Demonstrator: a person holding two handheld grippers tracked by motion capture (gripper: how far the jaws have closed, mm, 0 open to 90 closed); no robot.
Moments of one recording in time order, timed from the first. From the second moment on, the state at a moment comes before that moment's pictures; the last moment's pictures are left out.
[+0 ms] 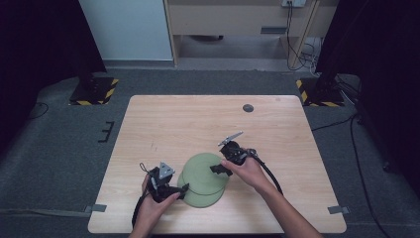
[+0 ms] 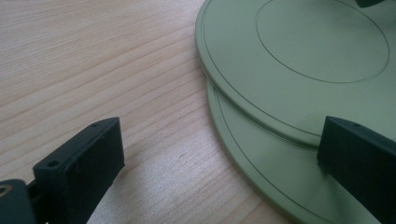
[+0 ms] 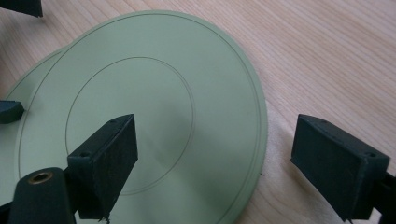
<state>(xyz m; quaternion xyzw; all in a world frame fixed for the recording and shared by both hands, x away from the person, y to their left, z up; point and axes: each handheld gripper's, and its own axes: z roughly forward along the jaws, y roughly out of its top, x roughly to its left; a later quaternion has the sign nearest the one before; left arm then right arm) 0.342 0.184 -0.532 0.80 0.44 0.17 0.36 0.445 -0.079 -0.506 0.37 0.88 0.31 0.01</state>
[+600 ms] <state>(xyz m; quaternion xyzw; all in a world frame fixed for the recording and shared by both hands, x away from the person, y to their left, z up) 0.344 0.183 -0.533 0.80 0.44 0.18 0.36 0.446 -0.075 -0.513 0.36 0.88 0.31 -0.01</state>
